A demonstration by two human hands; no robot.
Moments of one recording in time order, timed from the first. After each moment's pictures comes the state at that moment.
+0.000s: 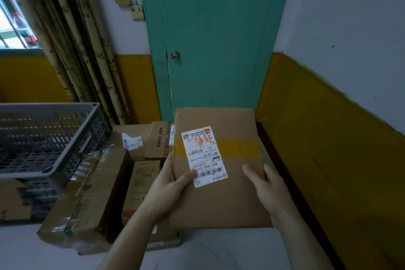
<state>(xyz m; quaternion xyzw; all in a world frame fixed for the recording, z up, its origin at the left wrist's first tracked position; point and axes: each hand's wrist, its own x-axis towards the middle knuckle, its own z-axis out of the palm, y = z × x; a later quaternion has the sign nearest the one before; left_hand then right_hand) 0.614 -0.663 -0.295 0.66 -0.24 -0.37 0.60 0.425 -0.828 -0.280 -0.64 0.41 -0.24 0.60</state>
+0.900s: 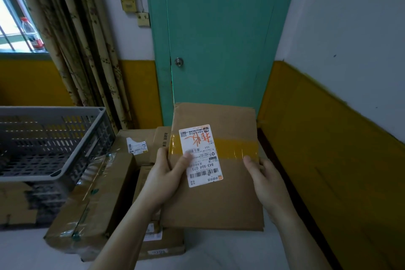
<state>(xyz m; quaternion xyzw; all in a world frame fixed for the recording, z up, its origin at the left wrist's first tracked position) 0.637 -0.656 -0.262 0.74 -0.23 -0.26 0.58 0.453 -0.815 -0.260 -0.68 0.40 -0.27 0.56</state>
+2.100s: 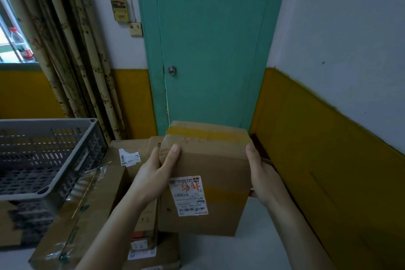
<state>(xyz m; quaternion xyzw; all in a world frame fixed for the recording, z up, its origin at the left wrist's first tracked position) 0.656 -0.668 -0.232 0.77 -0.28 -0.22 0.53 0.462 -0.829 -0.225 -0.73 0.44 -0.21 0.48</state>
